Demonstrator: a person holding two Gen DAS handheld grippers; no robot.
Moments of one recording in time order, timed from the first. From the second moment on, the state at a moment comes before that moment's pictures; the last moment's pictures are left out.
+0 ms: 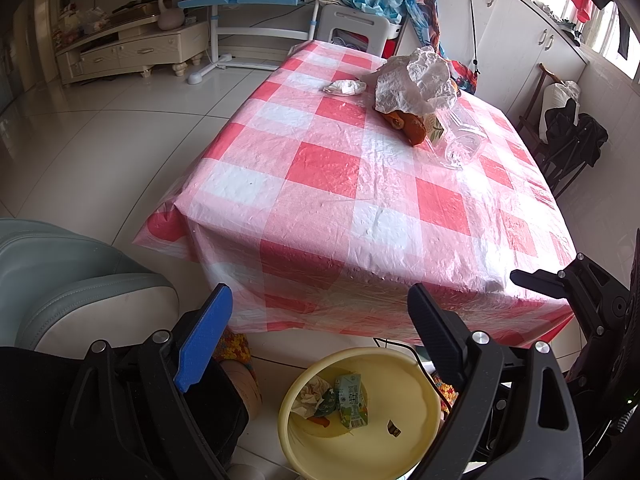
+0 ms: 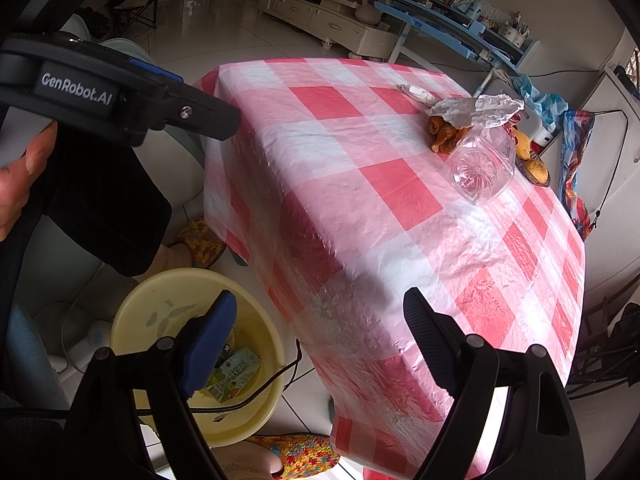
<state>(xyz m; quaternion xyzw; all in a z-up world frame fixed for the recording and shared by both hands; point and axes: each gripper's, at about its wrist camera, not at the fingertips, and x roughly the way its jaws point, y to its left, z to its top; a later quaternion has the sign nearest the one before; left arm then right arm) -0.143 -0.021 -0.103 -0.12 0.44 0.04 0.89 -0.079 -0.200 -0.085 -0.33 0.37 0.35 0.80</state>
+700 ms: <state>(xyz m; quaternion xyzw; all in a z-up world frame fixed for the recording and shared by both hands) -0.143 -0.022 -0.104 -0.12 0.44 0.05 0.89 -0.081 -0.199 -0.086 -0.33 0.37 0.35 0.80</state>
